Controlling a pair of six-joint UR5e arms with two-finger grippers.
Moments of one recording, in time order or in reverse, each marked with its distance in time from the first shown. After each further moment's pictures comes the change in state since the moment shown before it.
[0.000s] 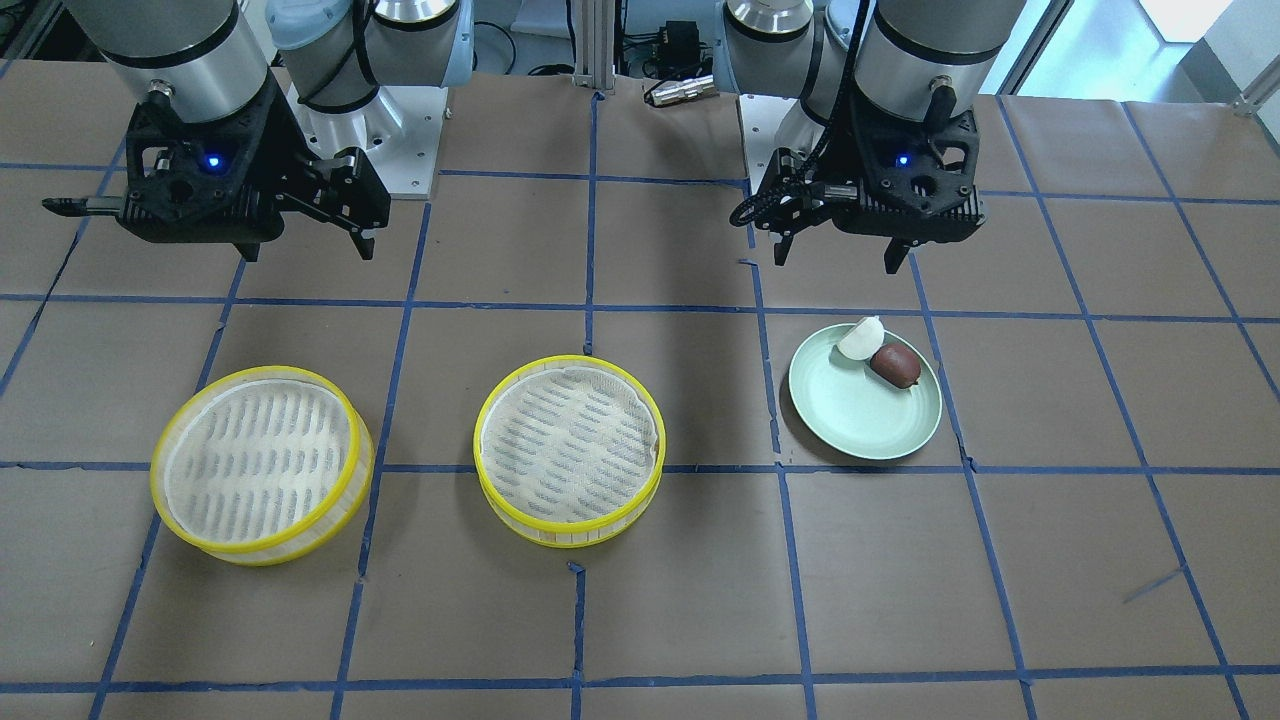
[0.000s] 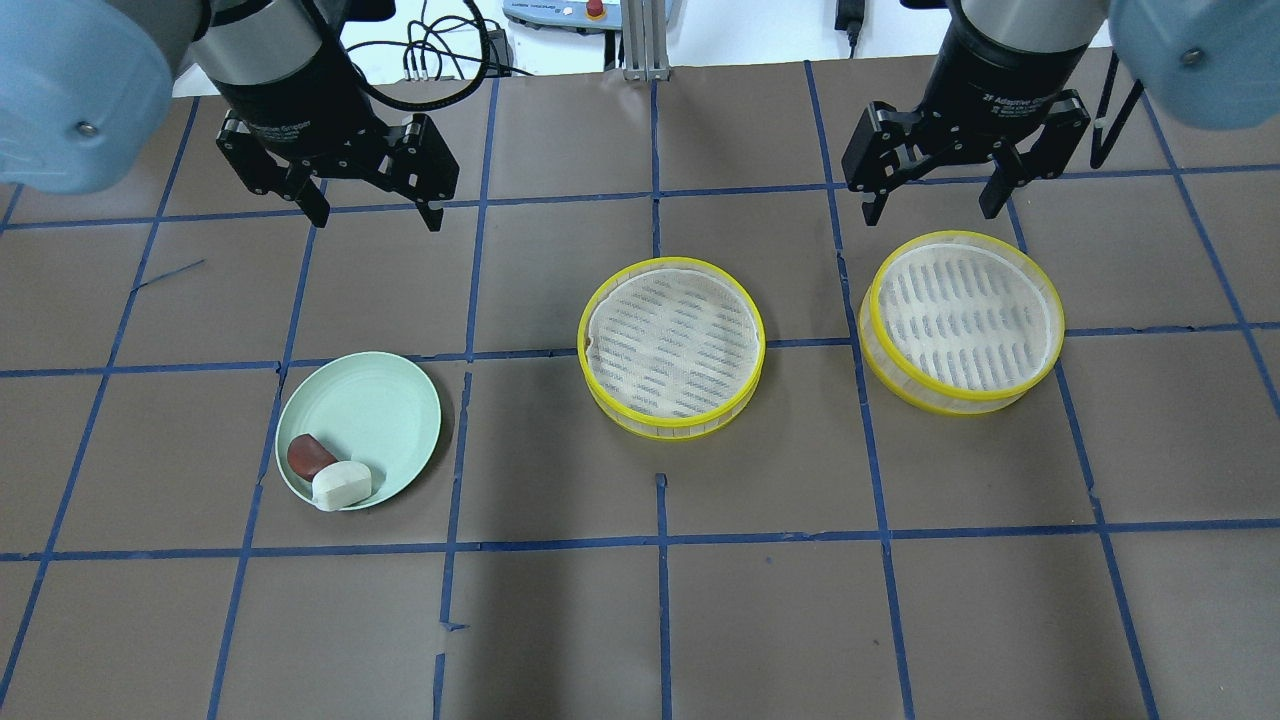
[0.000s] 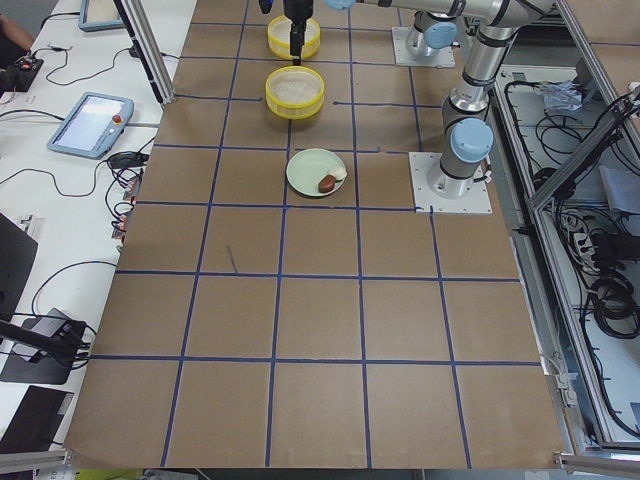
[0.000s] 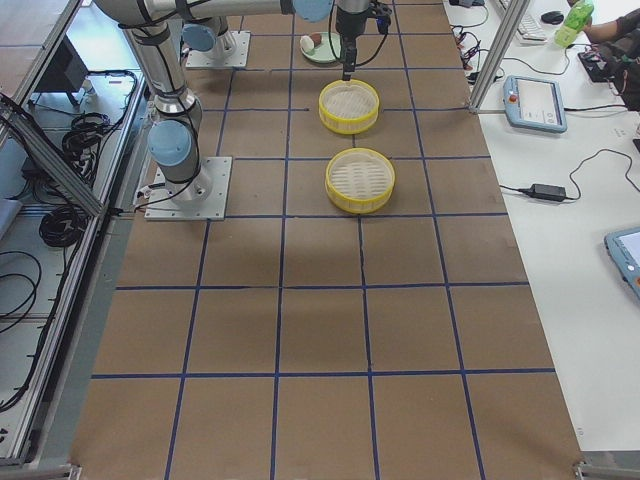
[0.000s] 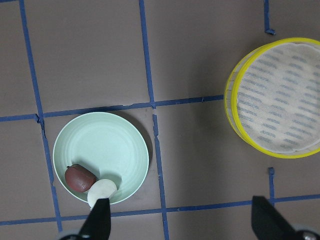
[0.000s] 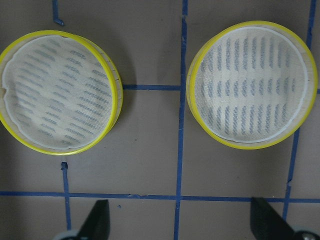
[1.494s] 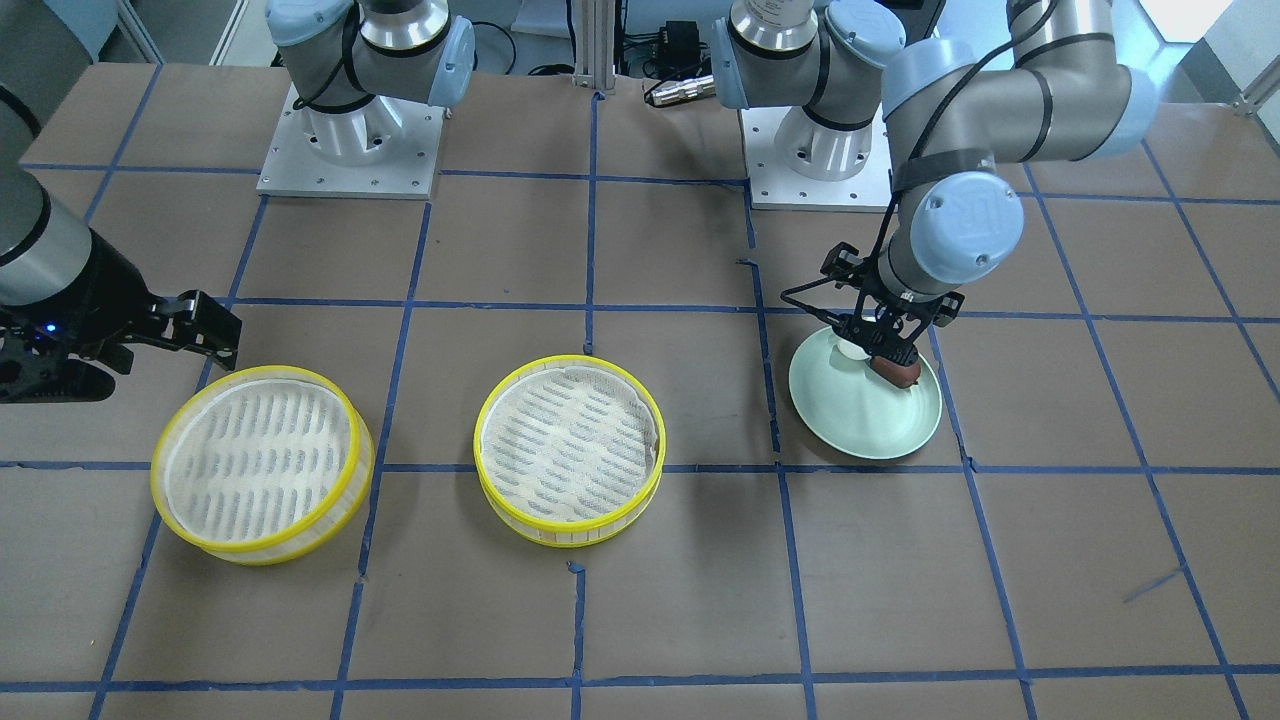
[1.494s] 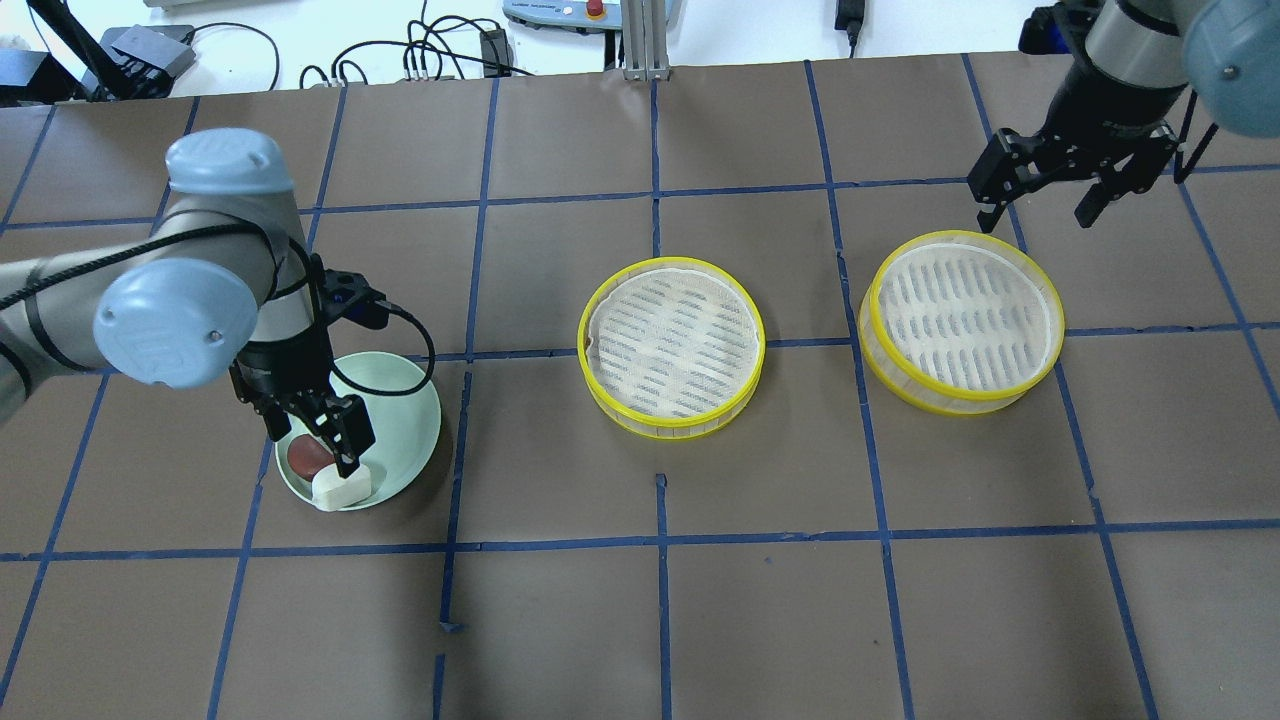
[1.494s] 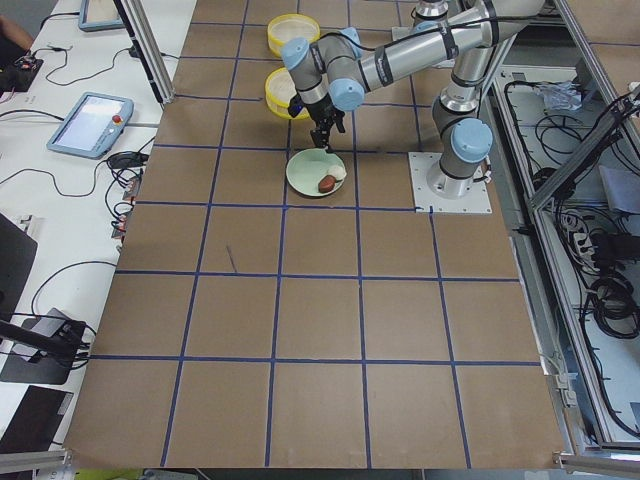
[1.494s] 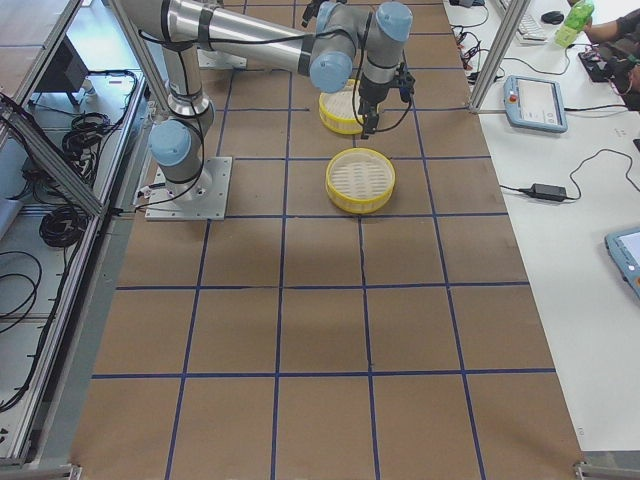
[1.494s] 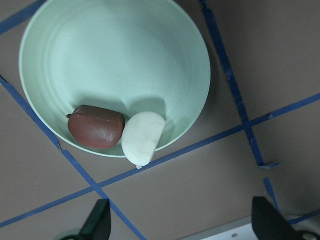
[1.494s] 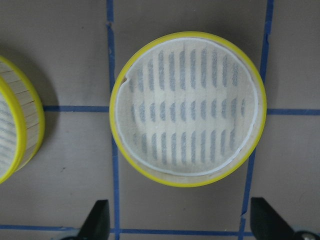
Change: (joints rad) left arm 0.199 -0.087 -0.504 0.127 0.235 0.581; right arm -0.276 0.142 0.127 -0.224 -0.040 -0.295
